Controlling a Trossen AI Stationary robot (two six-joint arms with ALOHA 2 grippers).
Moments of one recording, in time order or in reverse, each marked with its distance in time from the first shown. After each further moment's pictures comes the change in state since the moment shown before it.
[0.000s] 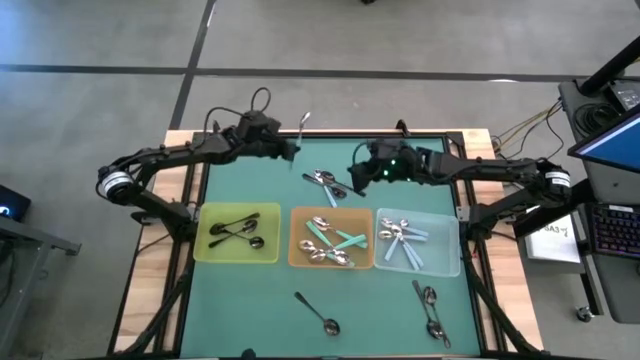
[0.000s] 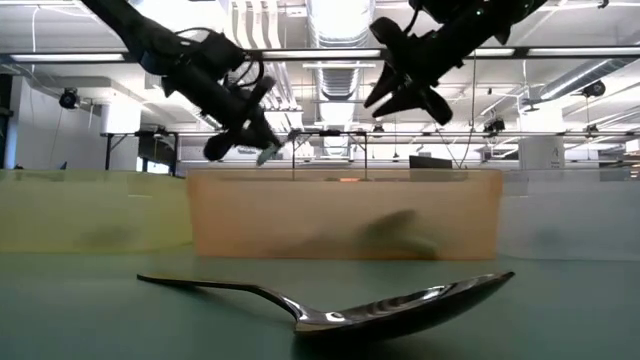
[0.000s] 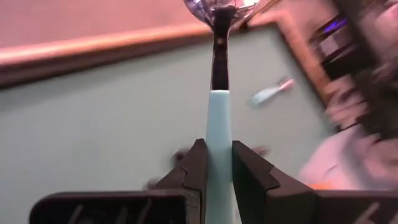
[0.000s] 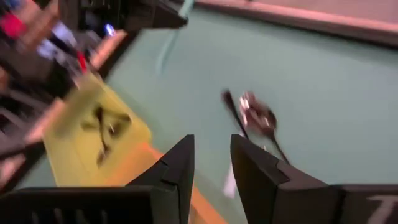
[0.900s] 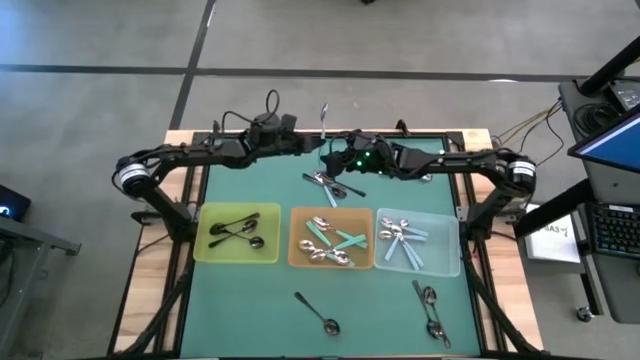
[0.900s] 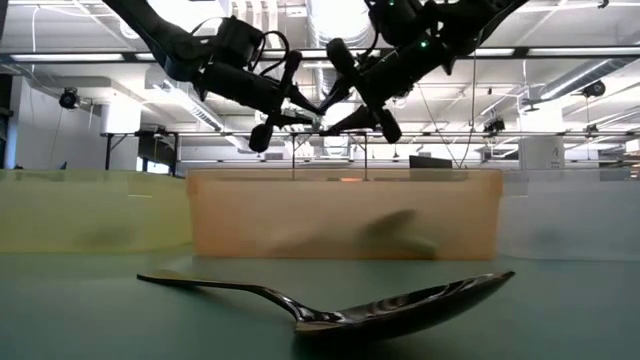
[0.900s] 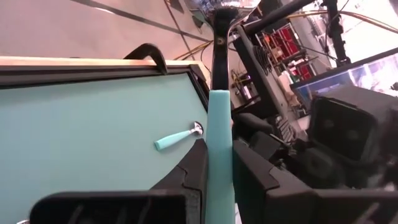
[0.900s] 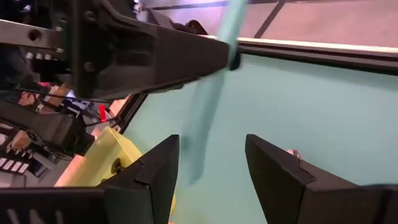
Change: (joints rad) left arm -0.120 0.141 0.077 0.384 -0.003 -0.303; right arm -0.047 0.279 0.128 0.293 -0.010 0.061
